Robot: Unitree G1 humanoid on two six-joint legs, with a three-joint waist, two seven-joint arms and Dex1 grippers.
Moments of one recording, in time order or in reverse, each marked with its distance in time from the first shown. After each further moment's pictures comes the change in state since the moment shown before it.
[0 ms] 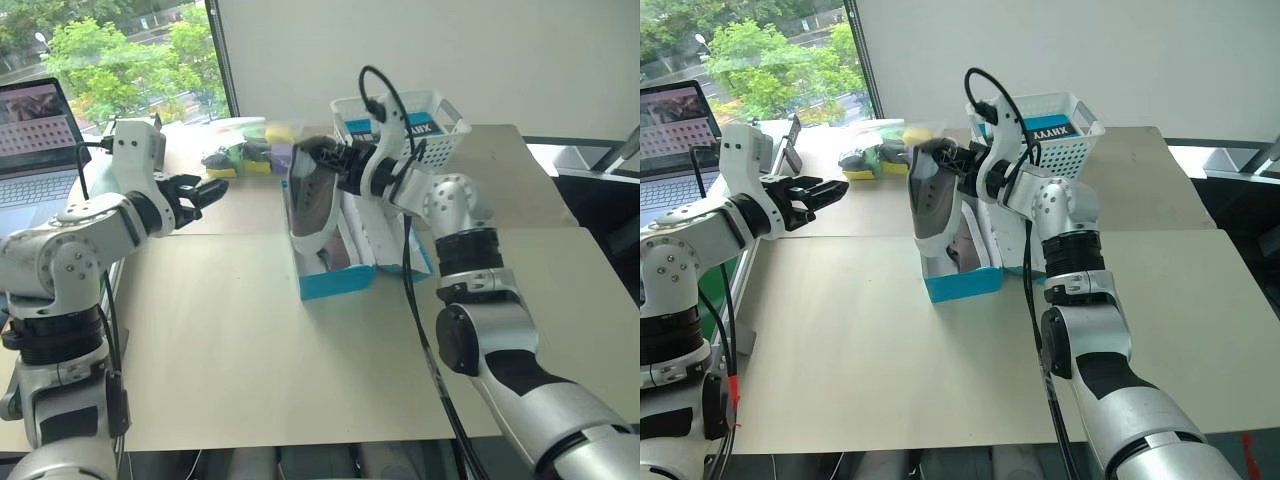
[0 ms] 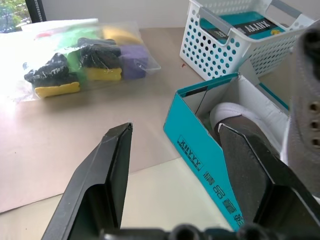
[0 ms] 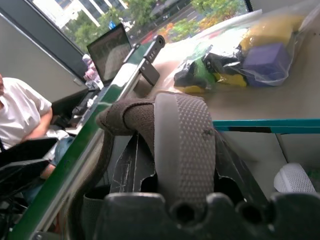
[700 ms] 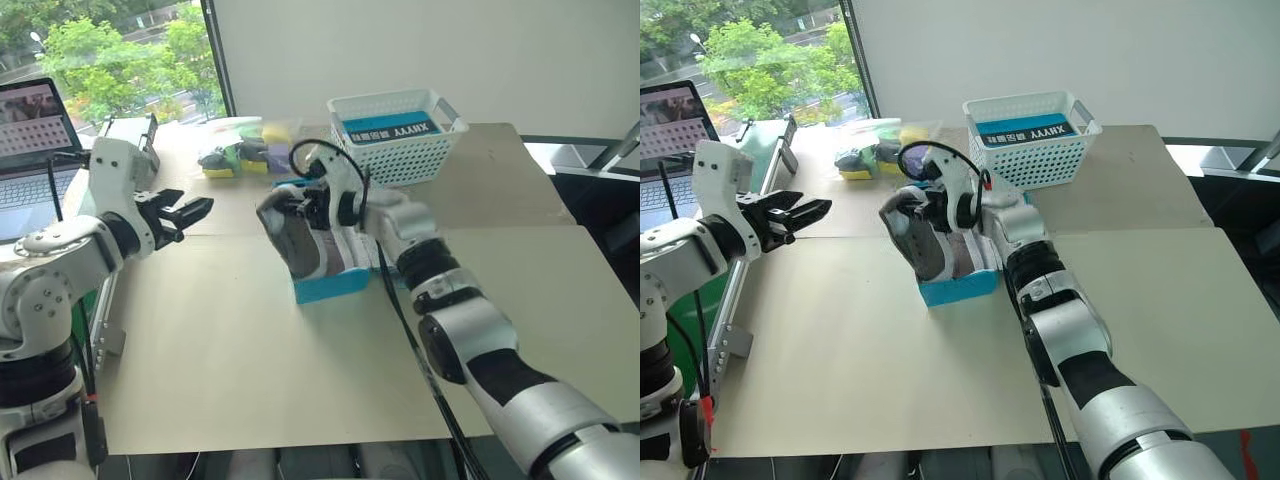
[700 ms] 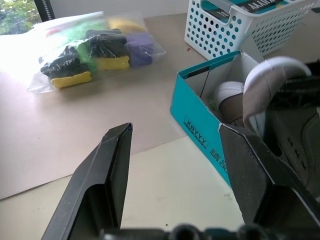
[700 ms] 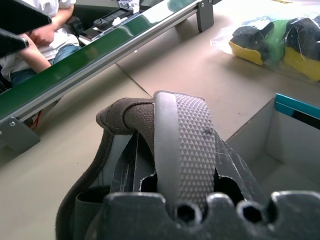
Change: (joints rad) left arm 0.150 0.081 0.105 -0.173 -0.020 0.060 0.005; right arm 0.017 0.076 0.202 0.179 -0.325 -0.375 0.368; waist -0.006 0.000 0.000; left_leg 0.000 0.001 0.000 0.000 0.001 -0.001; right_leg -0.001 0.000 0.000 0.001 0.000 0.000
